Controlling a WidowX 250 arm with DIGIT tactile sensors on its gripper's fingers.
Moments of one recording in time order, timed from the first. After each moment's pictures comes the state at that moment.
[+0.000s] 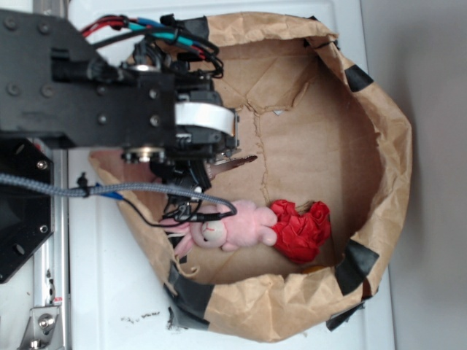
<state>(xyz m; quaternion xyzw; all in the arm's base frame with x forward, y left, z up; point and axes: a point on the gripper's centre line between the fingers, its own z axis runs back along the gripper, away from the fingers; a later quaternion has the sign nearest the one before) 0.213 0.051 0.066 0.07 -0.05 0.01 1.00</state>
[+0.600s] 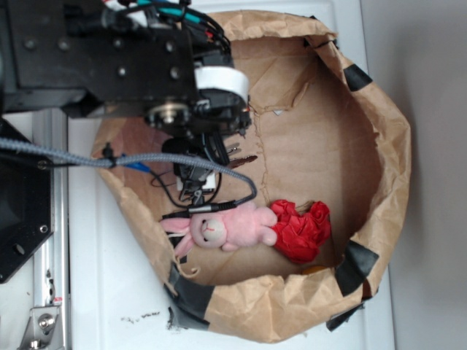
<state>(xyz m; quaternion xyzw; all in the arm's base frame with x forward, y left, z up) 0.219 0.060 0.076 0.02 -0.04 0.05 1.00</state>
